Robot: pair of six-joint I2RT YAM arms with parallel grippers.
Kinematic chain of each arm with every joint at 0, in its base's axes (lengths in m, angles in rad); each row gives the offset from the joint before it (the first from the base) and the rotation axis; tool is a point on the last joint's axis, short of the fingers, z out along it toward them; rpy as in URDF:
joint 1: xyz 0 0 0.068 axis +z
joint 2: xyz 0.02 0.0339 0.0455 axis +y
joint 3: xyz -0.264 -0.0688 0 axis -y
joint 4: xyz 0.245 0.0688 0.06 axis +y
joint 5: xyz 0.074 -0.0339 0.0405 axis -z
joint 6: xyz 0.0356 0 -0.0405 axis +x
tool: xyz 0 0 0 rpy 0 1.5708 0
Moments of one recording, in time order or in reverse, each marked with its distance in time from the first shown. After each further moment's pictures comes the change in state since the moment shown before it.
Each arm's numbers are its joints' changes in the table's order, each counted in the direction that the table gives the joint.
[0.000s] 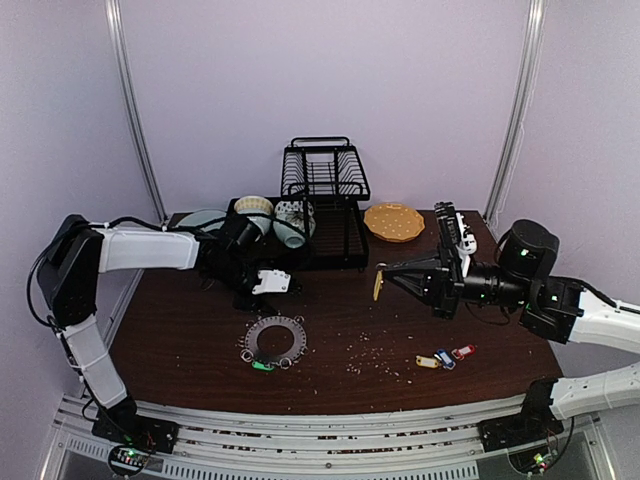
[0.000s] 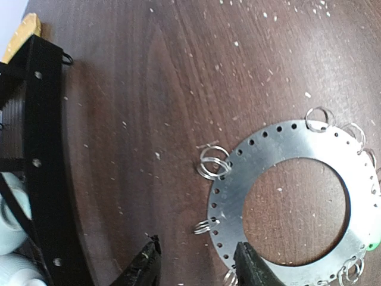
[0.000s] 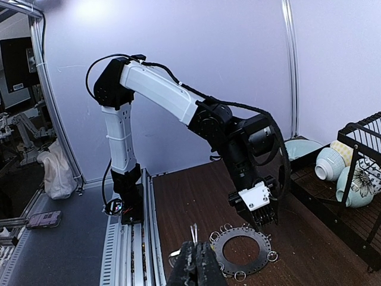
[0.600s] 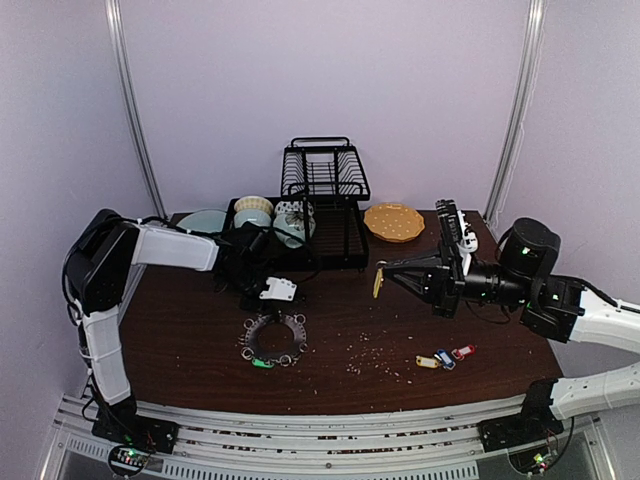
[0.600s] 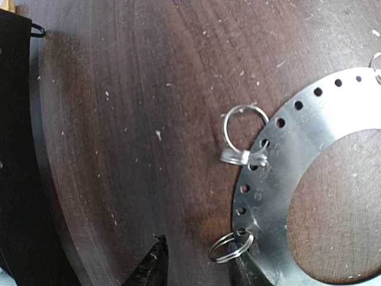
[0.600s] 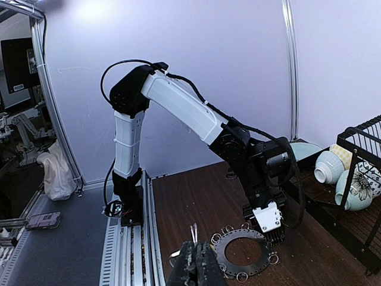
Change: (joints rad) left arm 0.019 0.164 0.056 -0.085 -0.087 0.130; right arm 0.001 0.000 0.011 0.002 0.000 -0.004
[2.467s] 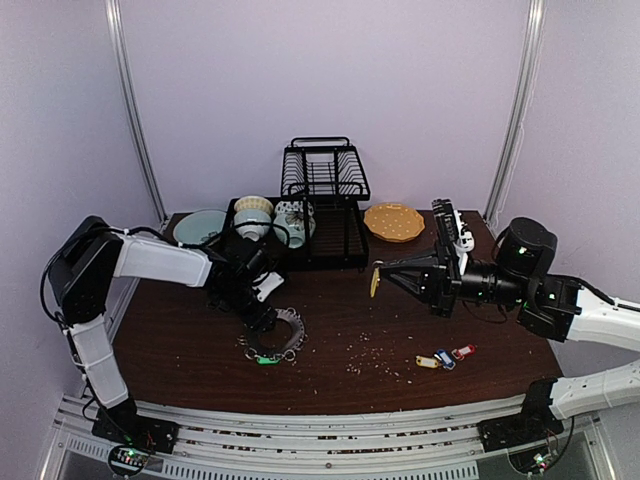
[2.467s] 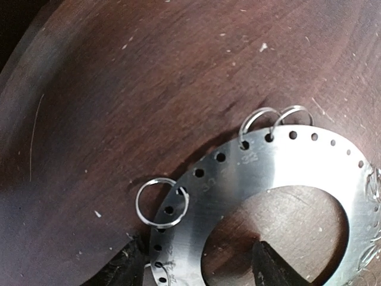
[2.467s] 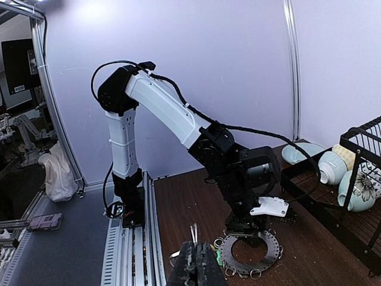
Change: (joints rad) left arm -0.082 -0.114 -0.150 0.037 -0.216 -1.126; right arm 0.007 0.021 0.005 -0.019 -0.008 0.008
